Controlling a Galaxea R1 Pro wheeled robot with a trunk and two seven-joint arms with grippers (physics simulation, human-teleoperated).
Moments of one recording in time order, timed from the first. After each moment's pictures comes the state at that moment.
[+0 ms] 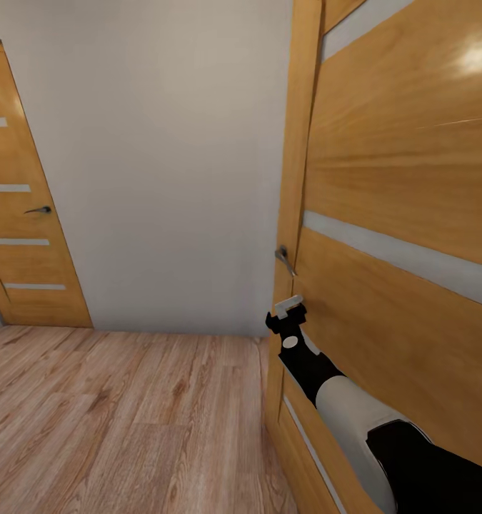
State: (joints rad) left arm 0.00 0.01 0.01 -0.14 0.10 -0.01 0.01; right arm -0.96 0.17 0.22 -0.36 0.35 -0.02 -0.33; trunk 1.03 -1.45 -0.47
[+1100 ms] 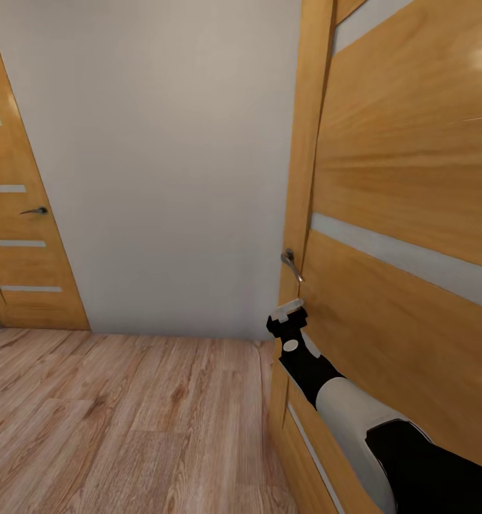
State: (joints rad) left arm 0.00 0.01 0.01 -0.14 0.10 -0.01 0.01; right arm -0.96 0.17 0.22 -0.32 0.35 -0.03 -0.34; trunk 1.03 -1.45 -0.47
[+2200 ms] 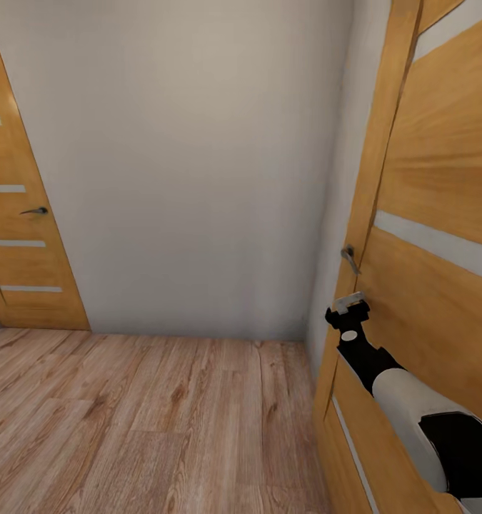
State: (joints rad) left arm 0.00 0.01 0.01 -0.14 0.10 -0.01 0.01; right arm -1.00 -0.09 0.16 -0.33 0.34 -0.03 -0.33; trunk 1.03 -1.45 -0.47
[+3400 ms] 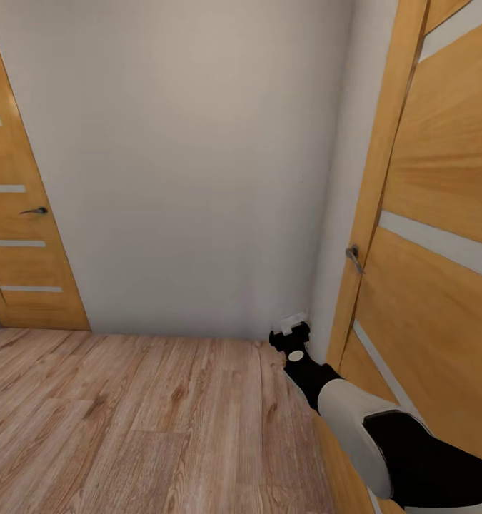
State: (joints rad) left arm 0.00 0.01 0.01 -0.14 0.10 -0.01 0.01; right arm -1.00 0.17 0.11 -0.13 0.35 -0.12 -0.30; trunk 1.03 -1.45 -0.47
